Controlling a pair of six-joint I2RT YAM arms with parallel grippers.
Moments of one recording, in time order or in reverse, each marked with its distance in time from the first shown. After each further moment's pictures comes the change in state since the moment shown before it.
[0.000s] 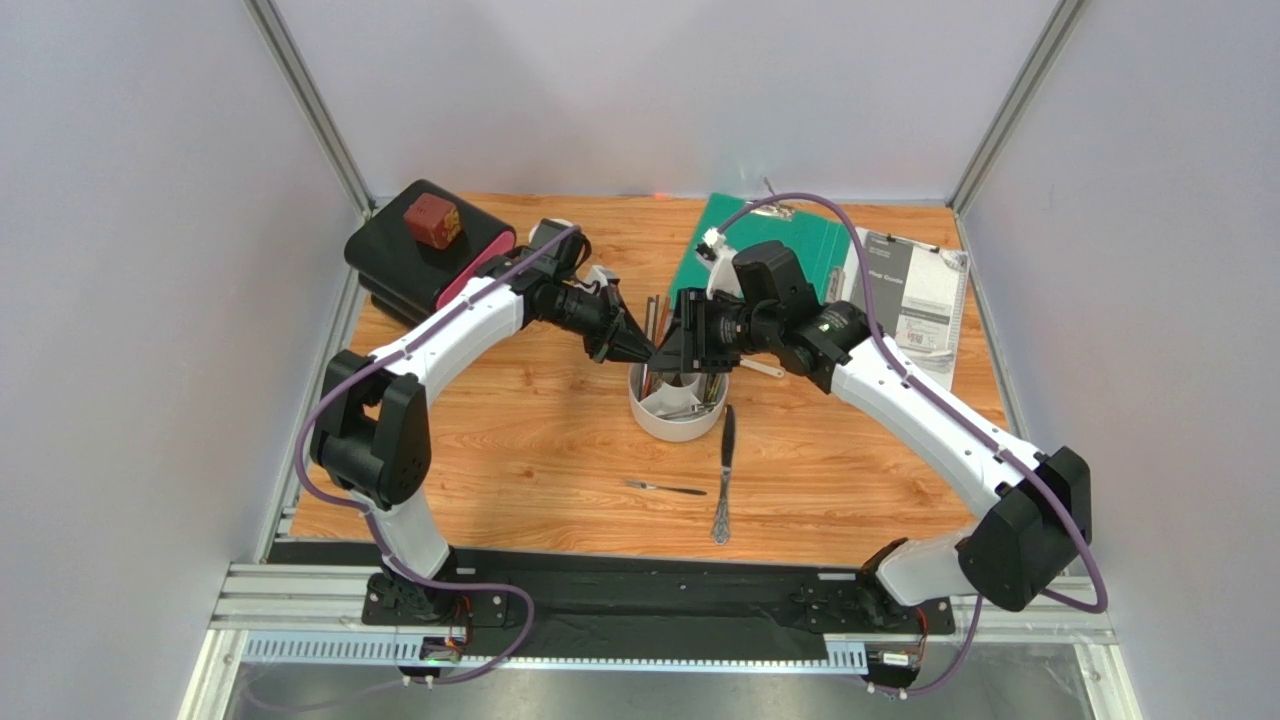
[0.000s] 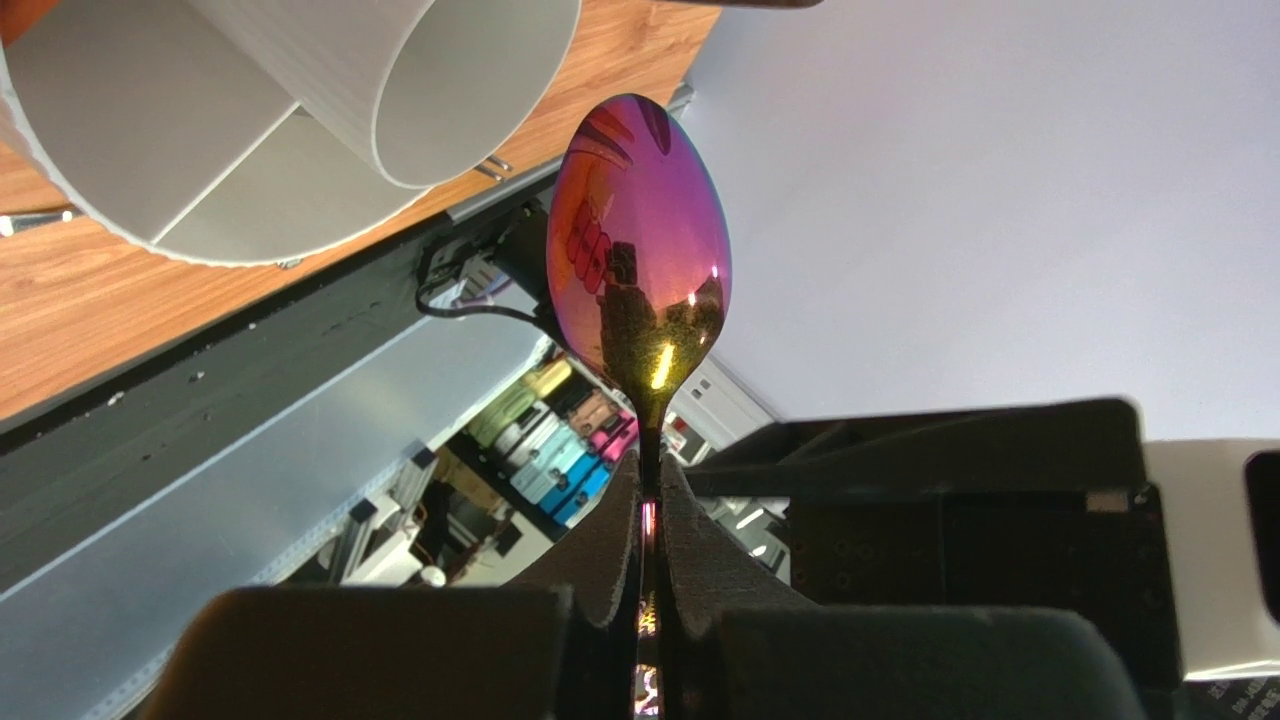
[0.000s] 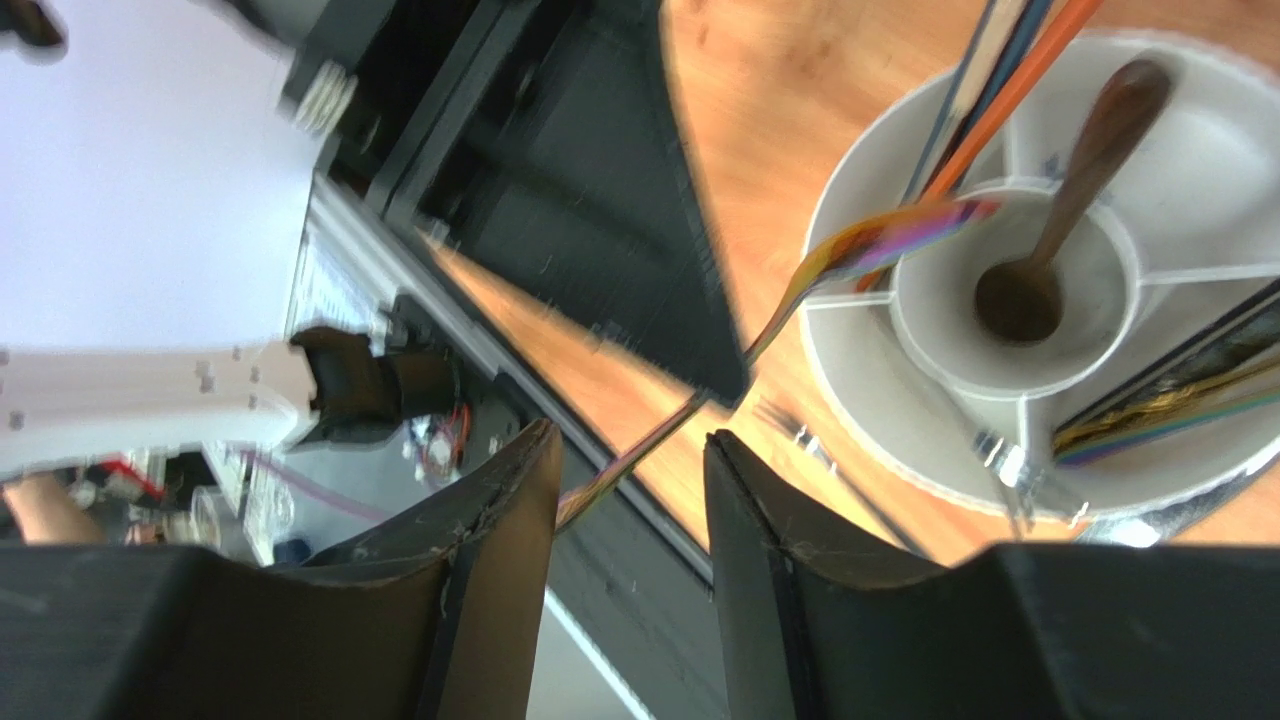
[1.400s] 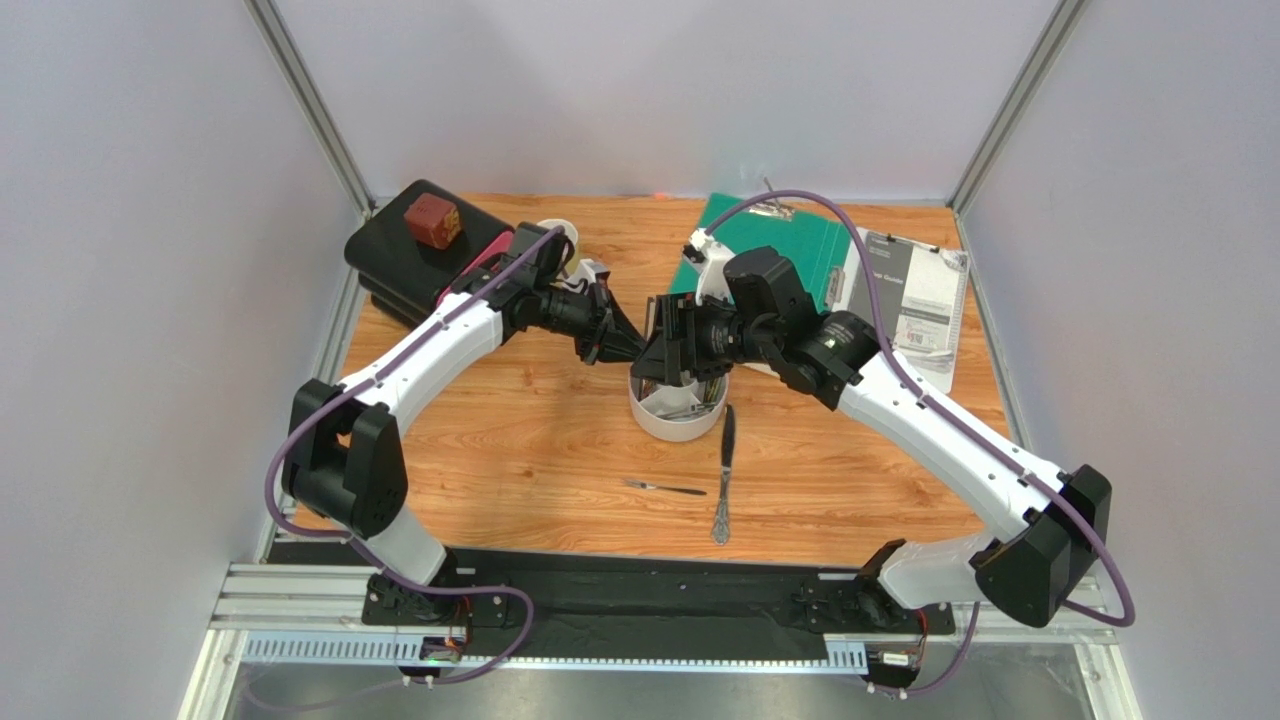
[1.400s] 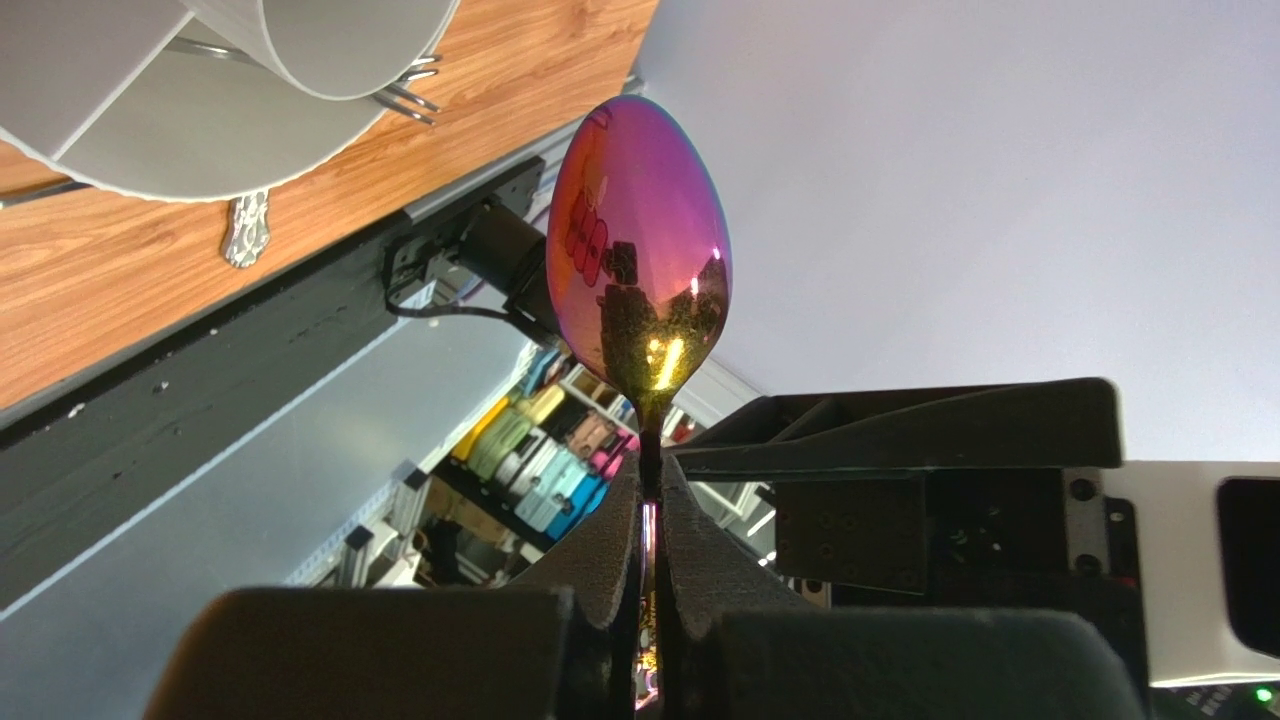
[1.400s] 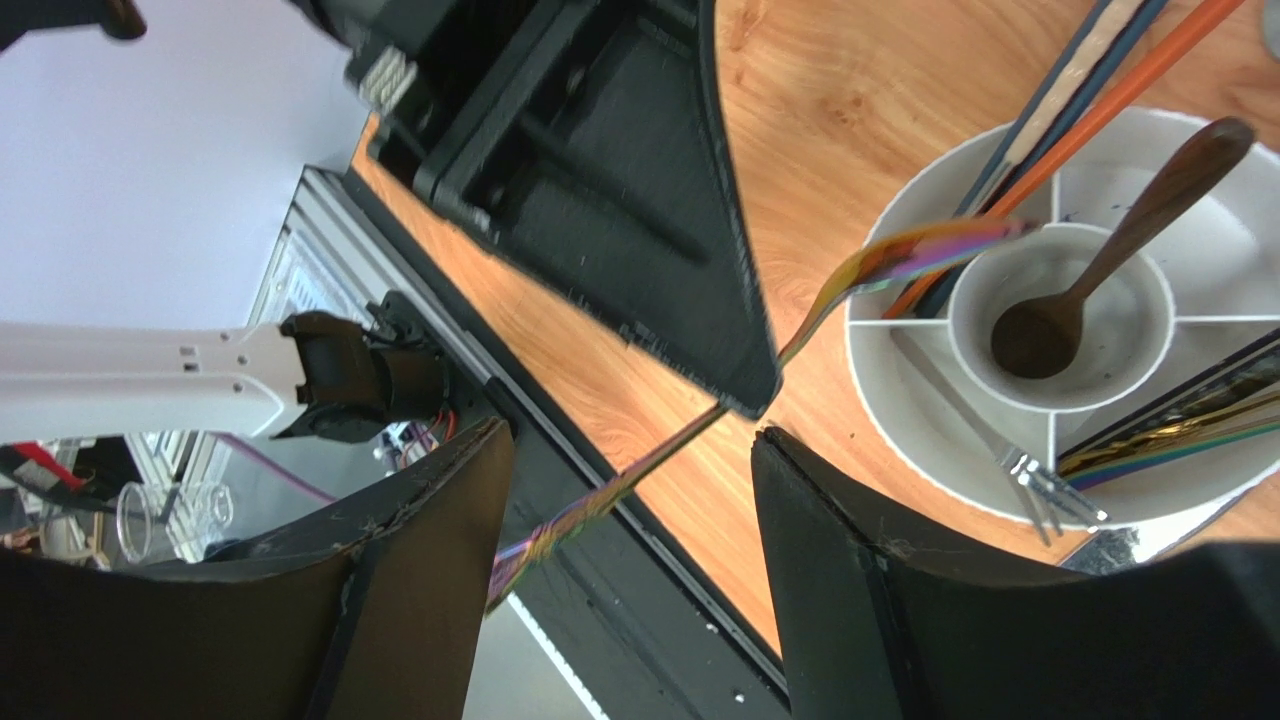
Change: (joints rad) left arm 0.016 -0.138 -0.098 0.114 0.013 -0.051; right arm 0.102 -0.065 0.044 -0.038 0.105 -0.050
